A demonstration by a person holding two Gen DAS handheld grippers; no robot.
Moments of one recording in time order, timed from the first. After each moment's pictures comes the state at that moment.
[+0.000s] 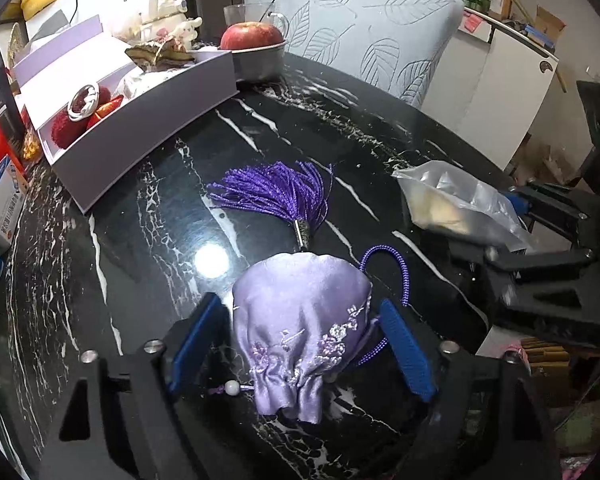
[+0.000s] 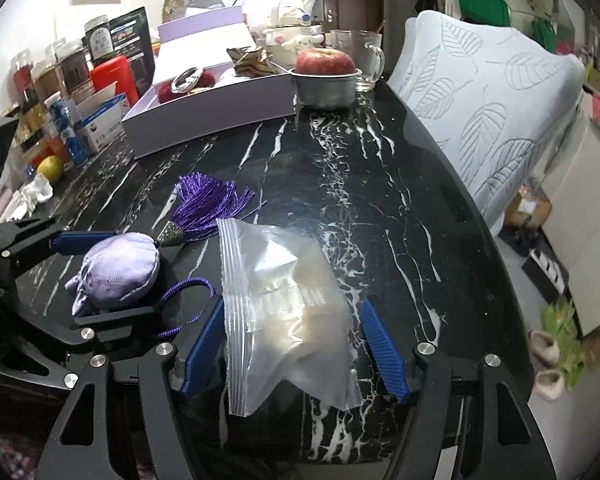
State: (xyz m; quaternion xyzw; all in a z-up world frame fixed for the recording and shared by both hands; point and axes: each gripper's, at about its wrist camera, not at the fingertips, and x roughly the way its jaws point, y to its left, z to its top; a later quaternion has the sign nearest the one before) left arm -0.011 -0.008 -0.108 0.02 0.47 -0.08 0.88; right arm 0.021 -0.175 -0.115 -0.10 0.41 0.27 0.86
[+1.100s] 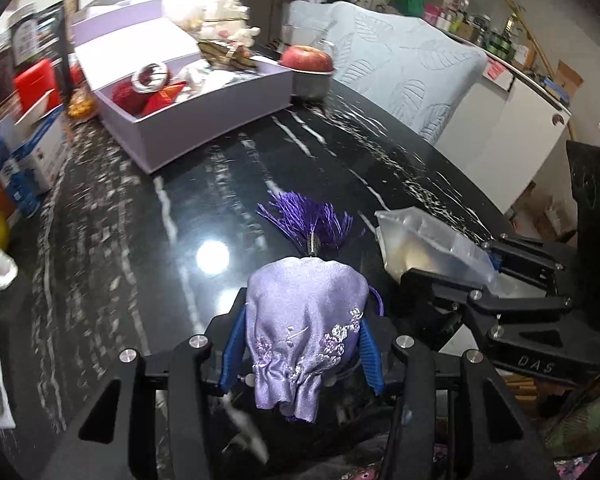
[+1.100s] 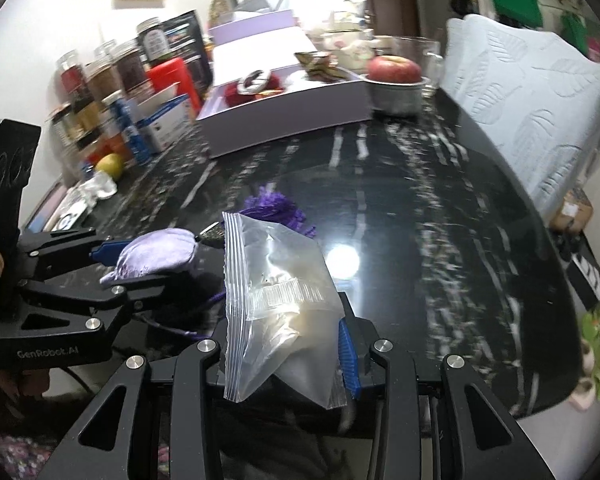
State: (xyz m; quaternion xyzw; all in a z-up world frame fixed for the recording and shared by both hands) left arm -0.060 0.042 -0.081 -0.06 0.44 -0.04 0.89; right arm -0.014 -0.143 -0.101 -0.07 0.41 0.35 0.84
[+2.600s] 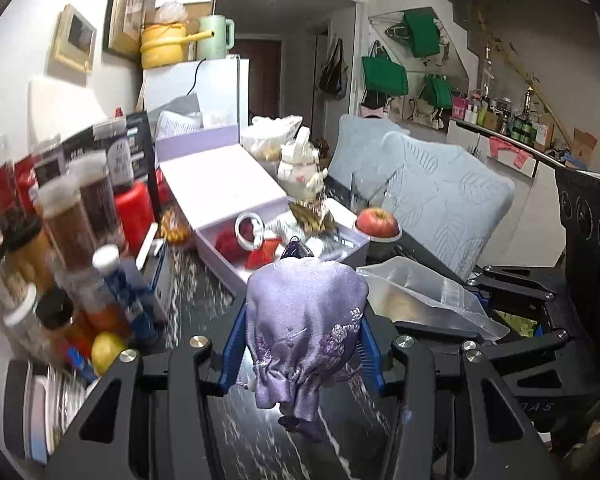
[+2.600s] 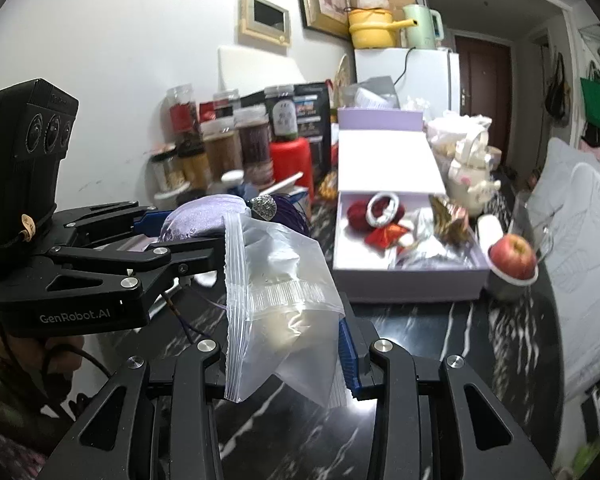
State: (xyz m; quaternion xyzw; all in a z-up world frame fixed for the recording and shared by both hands) left arm -0.060 0.125 0.052 -0.04 0.27 0.04 0.96; right arm -0.018 -0.042 0.015 -0.11 0.27 0.50 0.81
